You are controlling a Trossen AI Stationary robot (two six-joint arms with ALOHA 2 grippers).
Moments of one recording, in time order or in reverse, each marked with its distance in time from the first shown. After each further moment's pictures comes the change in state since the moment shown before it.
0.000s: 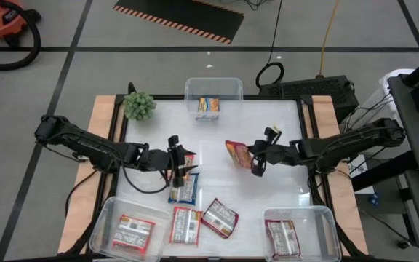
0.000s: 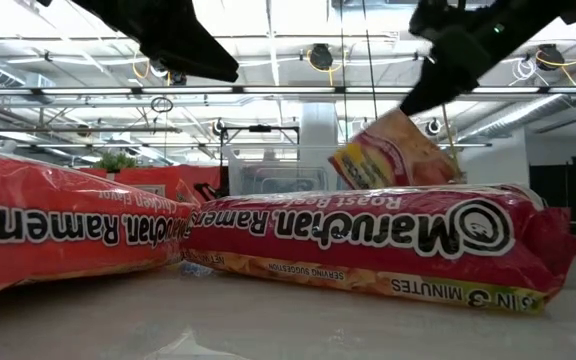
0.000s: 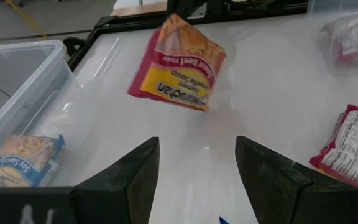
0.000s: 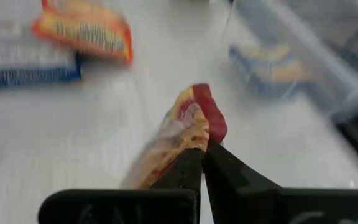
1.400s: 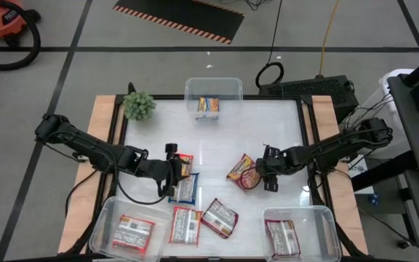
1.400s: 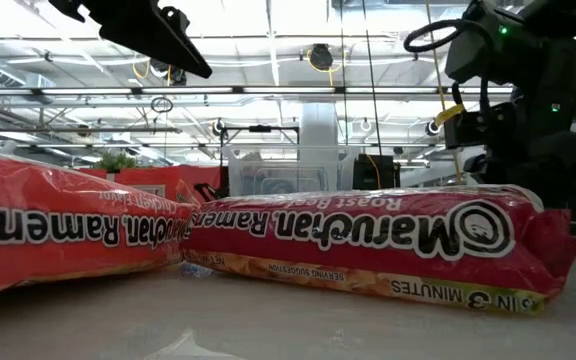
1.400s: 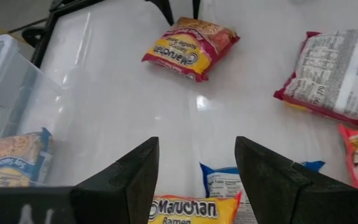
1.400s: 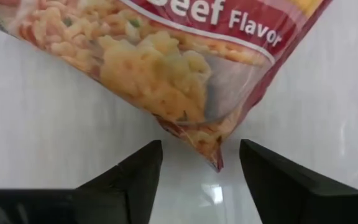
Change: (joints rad) left arm -0.100 -0.001 0.105 -0.316 0.016 0.078; right arm 0.007 0.257 -0.119 -0.251 -0.389 0.122
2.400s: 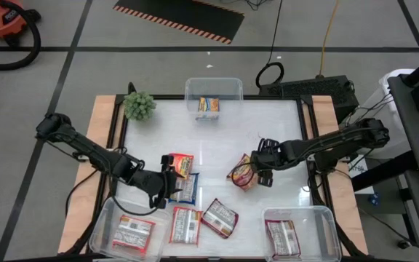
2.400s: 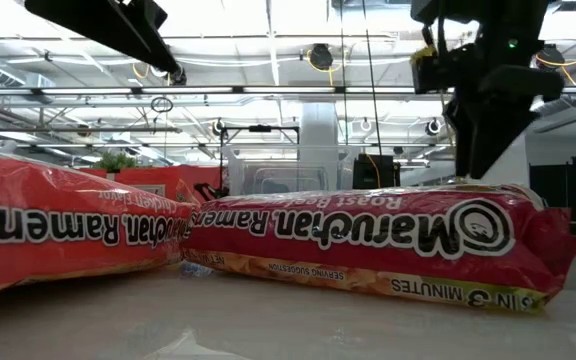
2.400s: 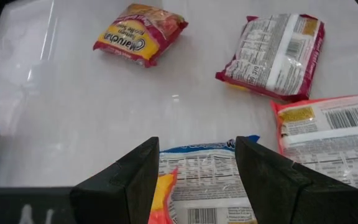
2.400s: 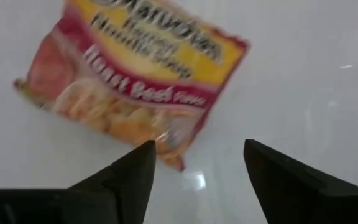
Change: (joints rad) left arm -0.135 0.000 0.000 -0.077 0.026 -0.113; right arm 0.000 0.005 0.345 -0.395 0.092 0.069
